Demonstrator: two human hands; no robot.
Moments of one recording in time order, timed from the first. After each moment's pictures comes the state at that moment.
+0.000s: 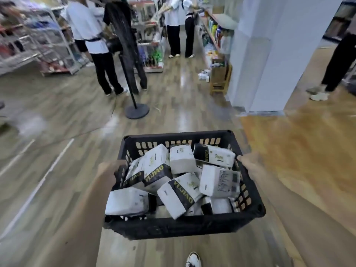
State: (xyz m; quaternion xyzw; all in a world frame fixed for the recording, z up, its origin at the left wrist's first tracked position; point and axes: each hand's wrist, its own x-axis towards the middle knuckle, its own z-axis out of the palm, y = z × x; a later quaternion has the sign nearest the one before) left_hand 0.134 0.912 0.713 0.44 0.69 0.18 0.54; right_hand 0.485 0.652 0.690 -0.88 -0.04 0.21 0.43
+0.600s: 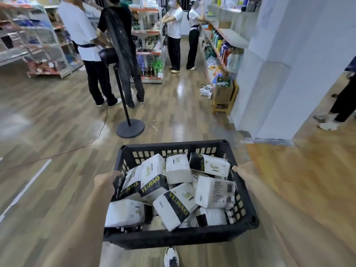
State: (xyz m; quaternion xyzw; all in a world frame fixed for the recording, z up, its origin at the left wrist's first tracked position) left_hand 0.336 1.216 0.709 0.36 0.70 0.25 0.56; right_hand 0.685 0.971 0.700 -0.88 -0.05 0.23 0.41
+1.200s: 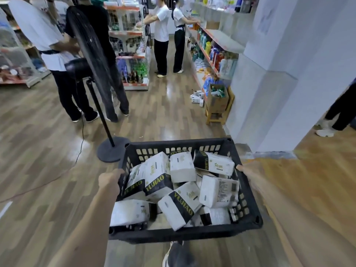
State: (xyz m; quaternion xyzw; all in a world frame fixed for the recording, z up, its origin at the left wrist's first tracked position) left_hand 0.576 1.525 0.715 0.37 0.68 0.26 0.57; right_hand 0.934 1.248 0.662 -0.86 -0.01 0.24 0.44
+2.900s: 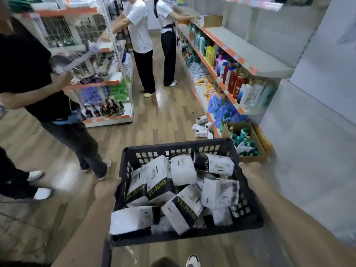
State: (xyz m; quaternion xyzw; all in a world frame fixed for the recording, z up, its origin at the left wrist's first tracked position) left_hand 1.321 2.445 0.561 0.45 0.64 0.19 0.60; right_hand 1.675 2.073 0.650 -0.87 0.09 0.17 0.46
